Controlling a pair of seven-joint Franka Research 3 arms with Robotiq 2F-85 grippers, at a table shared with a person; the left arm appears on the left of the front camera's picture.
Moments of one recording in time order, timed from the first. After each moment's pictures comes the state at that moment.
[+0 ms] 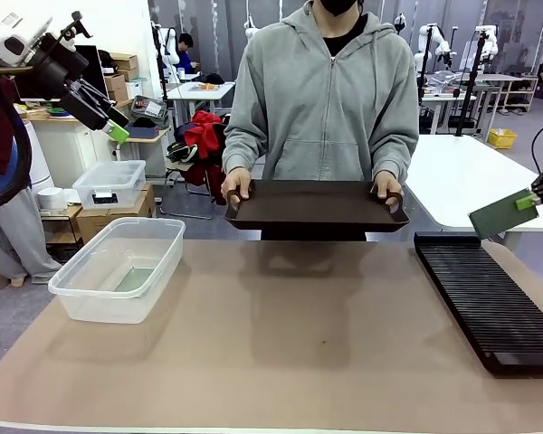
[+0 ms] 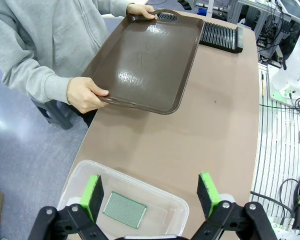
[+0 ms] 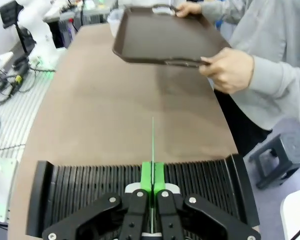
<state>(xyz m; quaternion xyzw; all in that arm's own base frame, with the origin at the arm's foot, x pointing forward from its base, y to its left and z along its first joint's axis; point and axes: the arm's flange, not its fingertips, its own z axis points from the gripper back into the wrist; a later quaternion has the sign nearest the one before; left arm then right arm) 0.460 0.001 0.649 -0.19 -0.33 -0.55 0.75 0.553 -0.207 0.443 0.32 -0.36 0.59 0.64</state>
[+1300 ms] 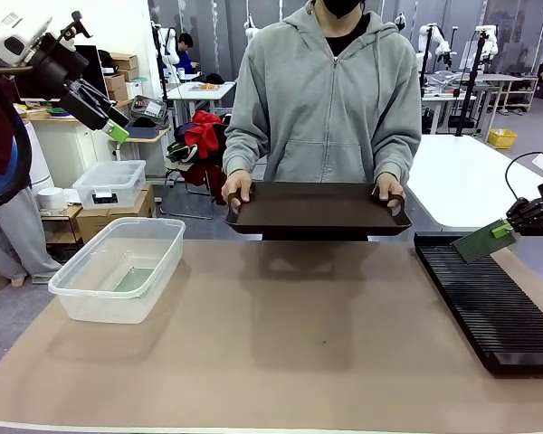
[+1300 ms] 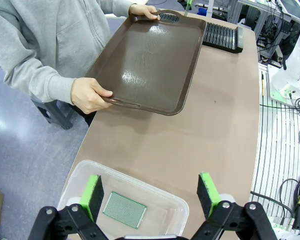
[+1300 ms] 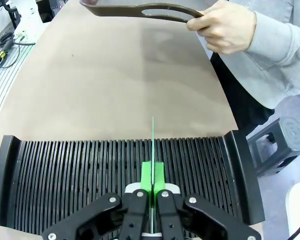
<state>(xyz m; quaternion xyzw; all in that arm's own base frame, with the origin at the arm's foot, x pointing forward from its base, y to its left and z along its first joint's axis) 0.460 0.001 0.649 -0.19 -0.33 -0.55 0.75 0.581 -0.194 0.378 0.28 -0.35 0.61 0.65</state>
